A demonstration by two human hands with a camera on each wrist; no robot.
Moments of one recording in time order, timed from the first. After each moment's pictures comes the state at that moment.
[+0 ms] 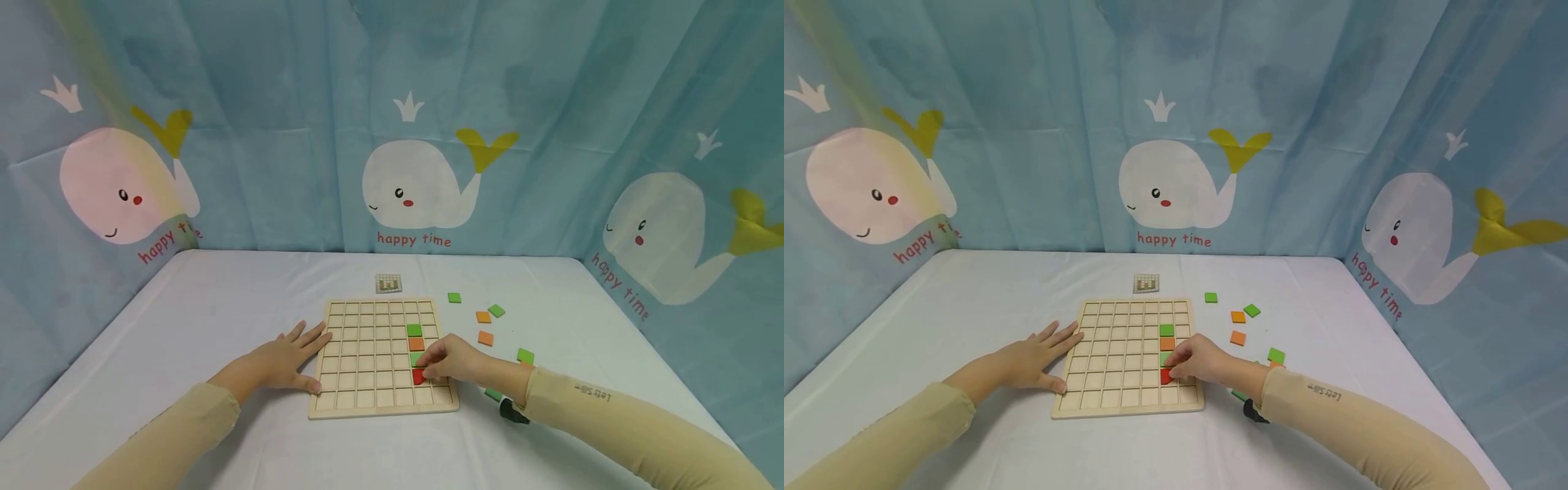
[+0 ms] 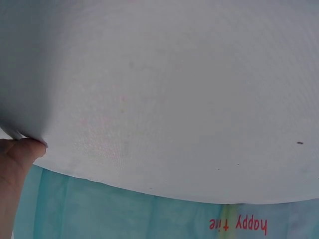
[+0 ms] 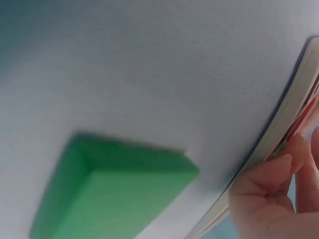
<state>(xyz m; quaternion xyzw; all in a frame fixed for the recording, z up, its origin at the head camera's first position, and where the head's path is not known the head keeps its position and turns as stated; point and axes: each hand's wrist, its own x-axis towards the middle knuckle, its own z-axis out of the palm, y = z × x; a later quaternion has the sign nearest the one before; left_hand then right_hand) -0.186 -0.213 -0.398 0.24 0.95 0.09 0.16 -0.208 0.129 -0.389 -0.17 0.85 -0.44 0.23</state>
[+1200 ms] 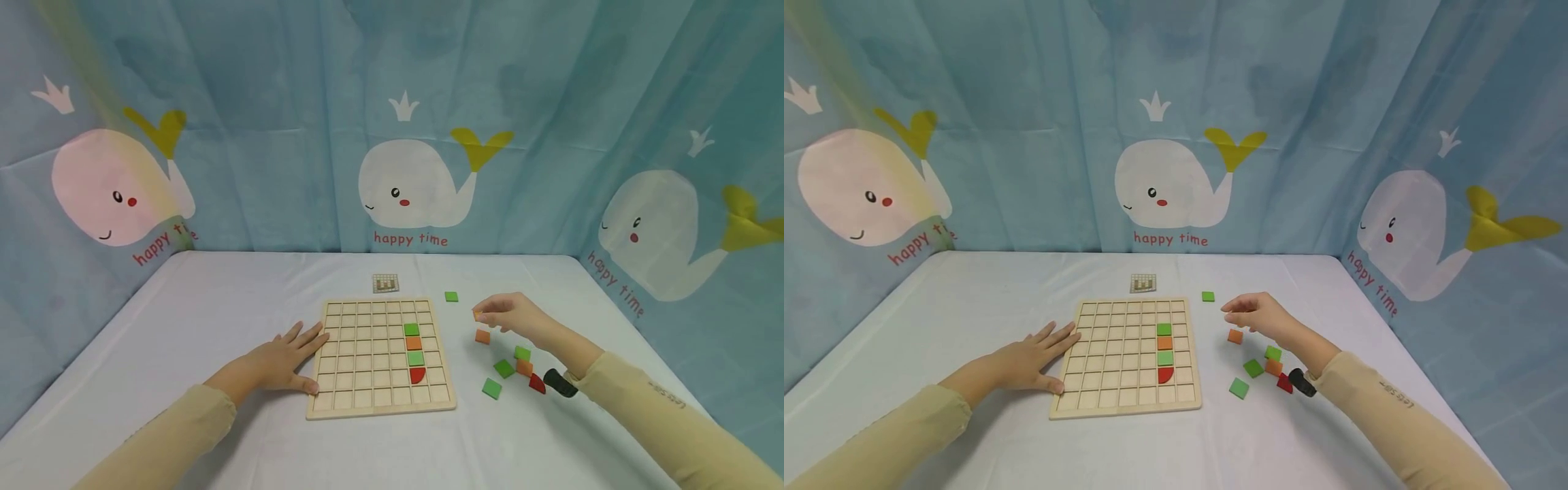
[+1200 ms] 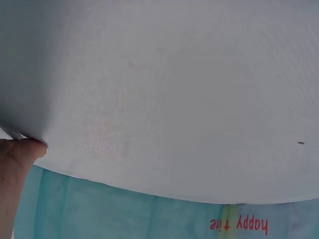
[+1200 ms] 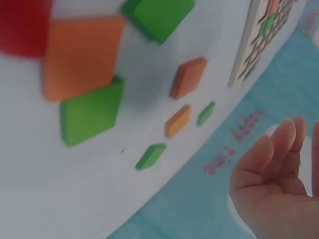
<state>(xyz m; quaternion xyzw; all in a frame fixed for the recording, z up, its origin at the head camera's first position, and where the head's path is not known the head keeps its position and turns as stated) -0.186 -0.214 -0.399 0.25 0.95 0.10 0.14 -0.246 0.223 -0.344 -0.15 0.88 -0.43 0.15</state>
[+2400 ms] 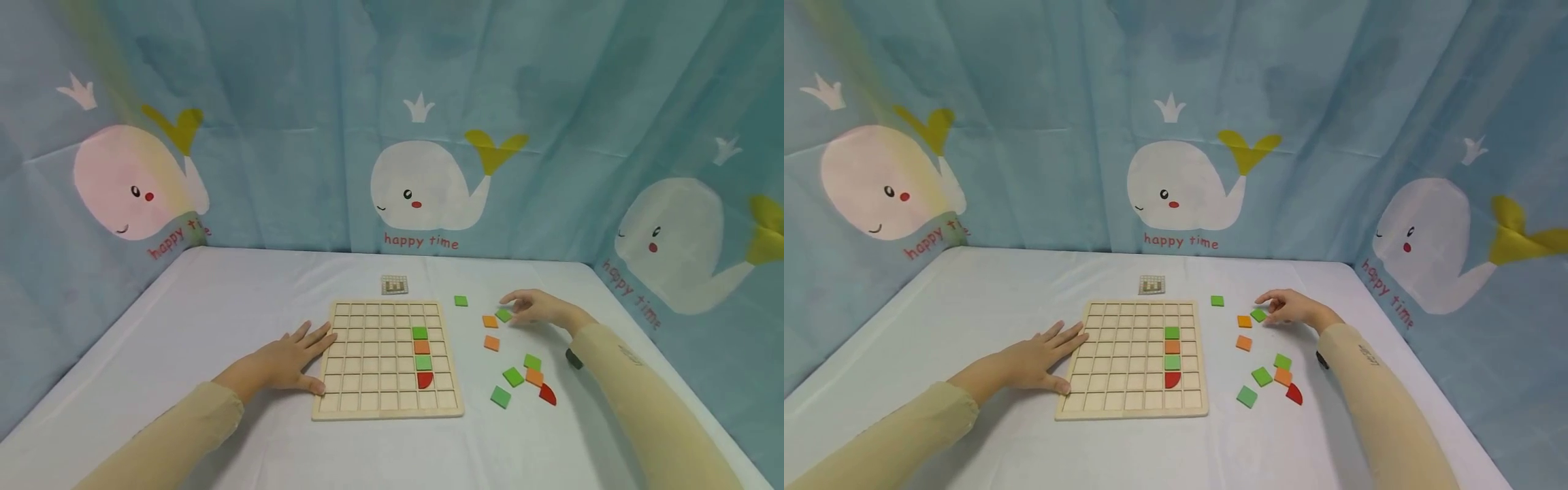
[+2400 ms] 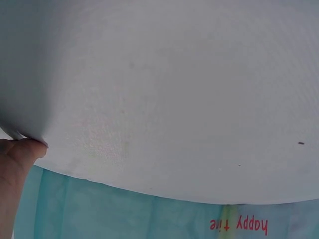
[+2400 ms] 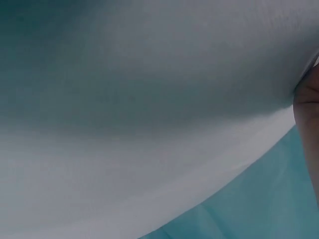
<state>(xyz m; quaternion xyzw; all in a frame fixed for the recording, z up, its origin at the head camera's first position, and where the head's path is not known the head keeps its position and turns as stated) -0.186 -0.212 -0.399 0.24 0.96 0.08 0.15 -0.340 0.288 -0.381 -0.18 0.91 -0.32 0.21</state>
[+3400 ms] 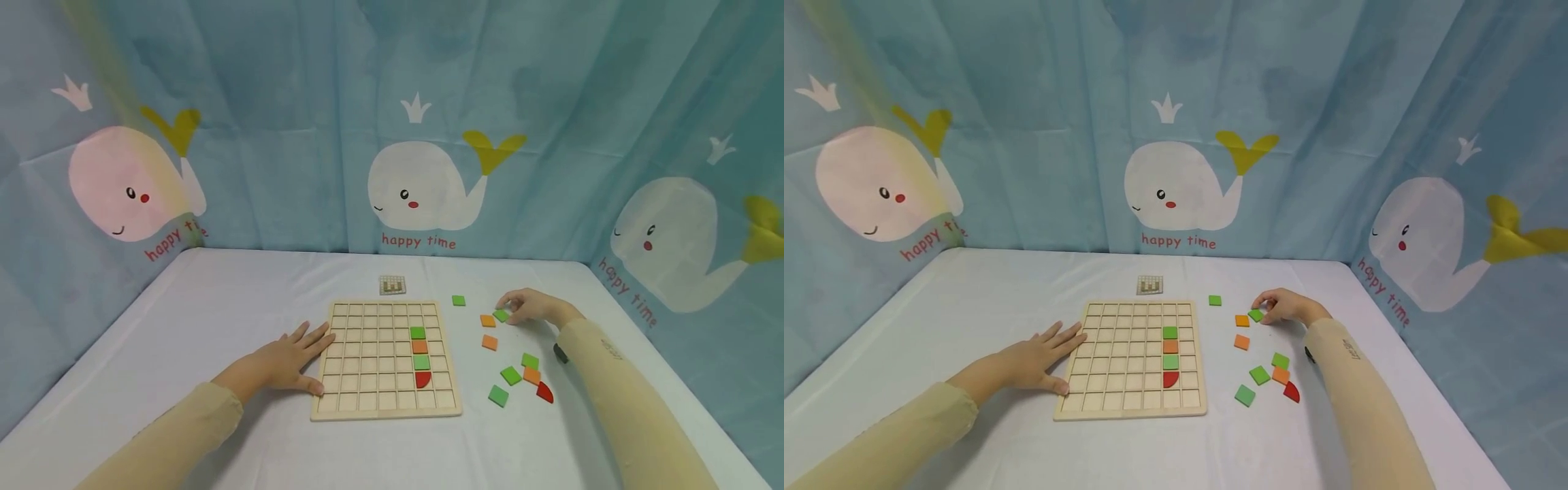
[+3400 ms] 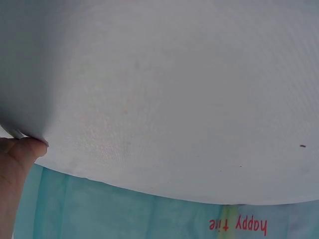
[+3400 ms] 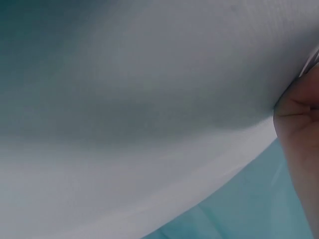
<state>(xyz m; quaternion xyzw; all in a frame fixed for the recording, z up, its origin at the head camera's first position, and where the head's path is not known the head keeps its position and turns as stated) -0.185 -0.211 -0.396 0.24 0.95 0.08 0.15 -0.345 0.279 -0.382 -0.15 0.91 -0.31 0.23</state>
